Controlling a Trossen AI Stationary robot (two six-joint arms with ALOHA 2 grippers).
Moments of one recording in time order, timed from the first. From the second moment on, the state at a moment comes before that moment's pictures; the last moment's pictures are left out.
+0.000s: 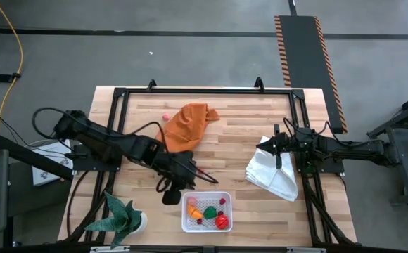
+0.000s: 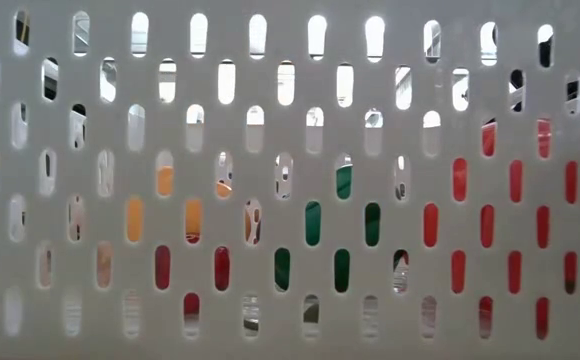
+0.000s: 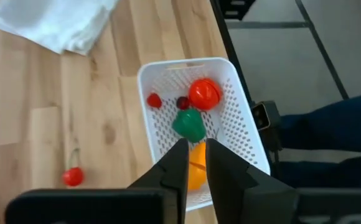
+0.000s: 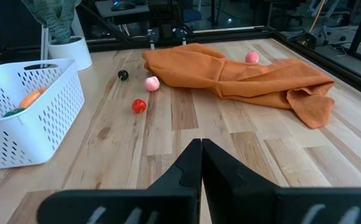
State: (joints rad) left arm -0.23 1.56 1.44 -0.70 0.08 -0.24; right arm -0.16 0.27 0.01 0.03 -0.12 0.02
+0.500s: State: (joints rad) left arm -0.23 1.41 1.44 -0.75 -0.01 -0.27; right arm -0.16 0.27 0.01 0.03 -0.12 0.02
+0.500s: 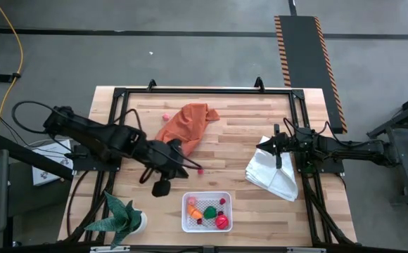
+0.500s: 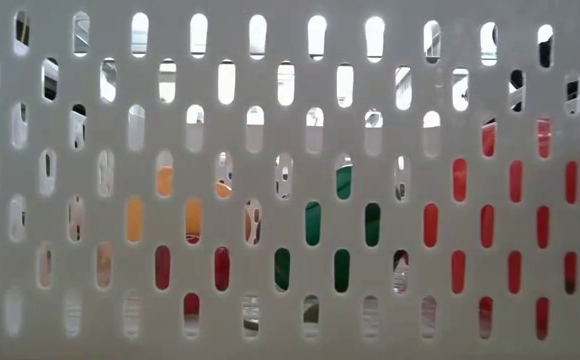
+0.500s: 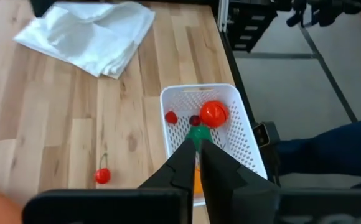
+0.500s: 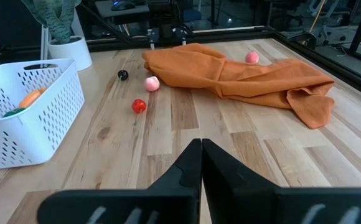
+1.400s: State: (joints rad) left arm -0.23 1.17 1.44 -1.03 -0.38 -0.38; right arm -0.16 0.27 0.01 0.03 -0.12 0.02
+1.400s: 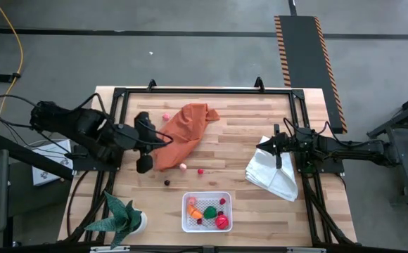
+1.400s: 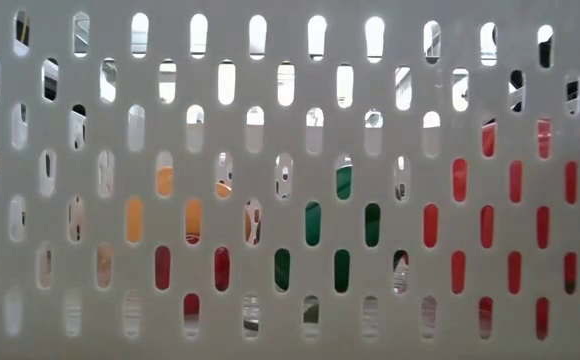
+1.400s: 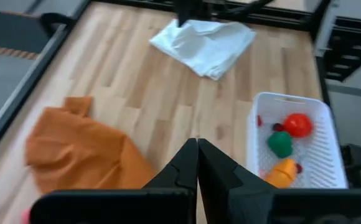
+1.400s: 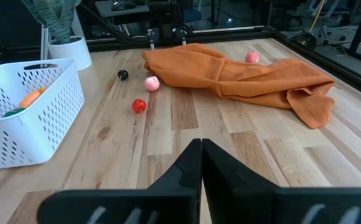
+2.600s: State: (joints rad) left arm 0.44 1.15 1.44 -1.18 -0.25 -0.32; right arm -0.16 0.27 0.01 0.03 -0.12 0.02
